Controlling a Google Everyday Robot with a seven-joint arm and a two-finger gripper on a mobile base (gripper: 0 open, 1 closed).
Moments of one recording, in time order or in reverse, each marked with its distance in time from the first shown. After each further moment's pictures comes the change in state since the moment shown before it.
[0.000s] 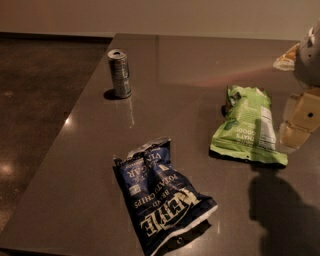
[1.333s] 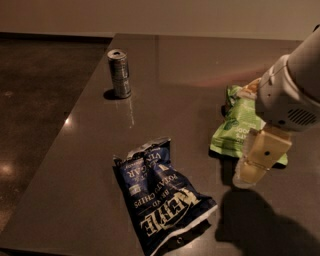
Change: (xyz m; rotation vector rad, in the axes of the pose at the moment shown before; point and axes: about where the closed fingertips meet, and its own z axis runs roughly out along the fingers) arm -0.052 0.063 0.034 -0.070 -0.136 -0.008
